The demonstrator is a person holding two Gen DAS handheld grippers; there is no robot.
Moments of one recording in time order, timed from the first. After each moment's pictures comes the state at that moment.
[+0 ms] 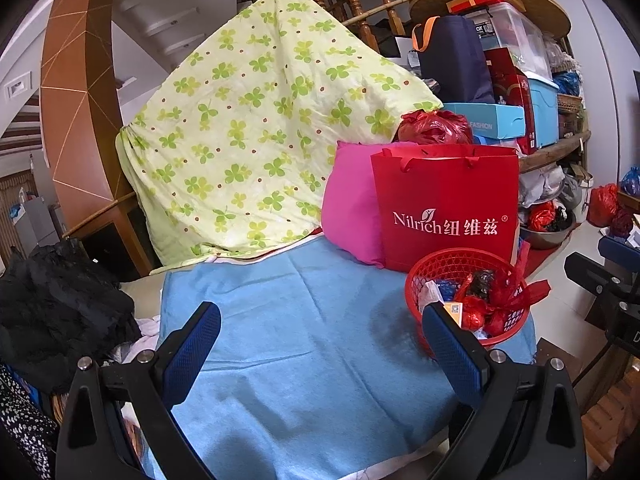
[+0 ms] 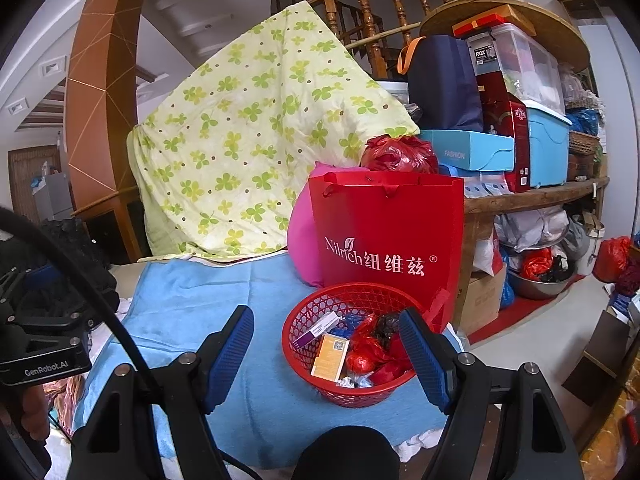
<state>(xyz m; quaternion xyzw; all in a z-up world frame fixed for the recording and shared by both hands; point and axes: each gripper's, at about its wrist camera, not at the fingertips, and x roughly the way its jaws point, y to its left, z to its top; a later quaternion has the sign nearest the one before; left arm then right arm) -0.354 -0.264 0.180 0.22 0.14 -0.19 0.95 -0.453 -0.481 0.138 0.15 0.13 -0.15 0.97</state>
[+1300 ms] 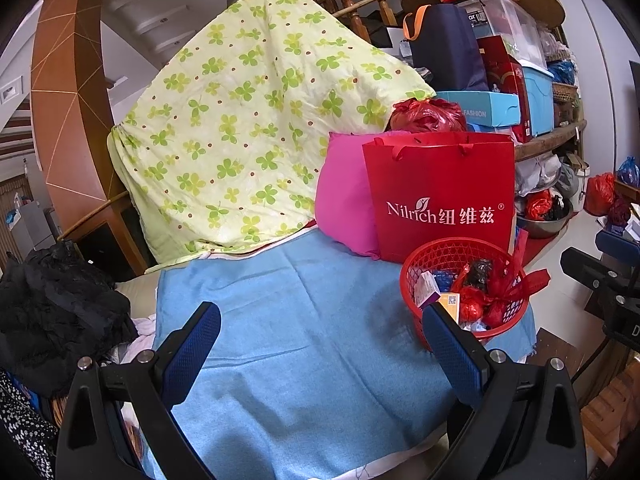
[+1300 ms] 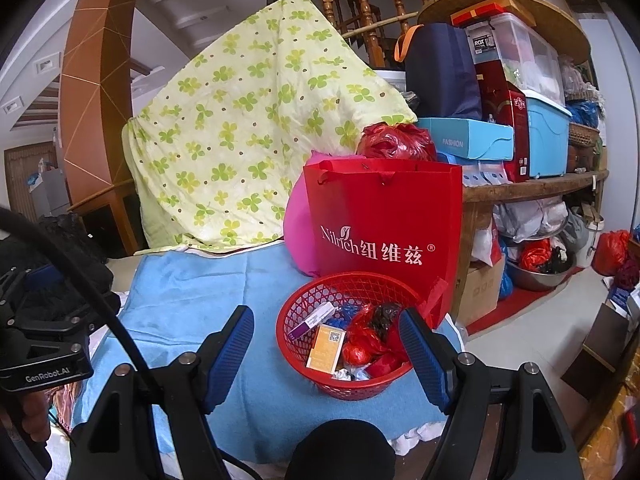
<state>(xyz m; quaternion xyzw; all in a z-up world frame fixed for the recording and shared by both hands) -0.348 -0.266 0.169 0.23 0.15 -0.20 0.94 -0.447 -0.487 0.126 0.16 0.15 -0.15 0.96</state>
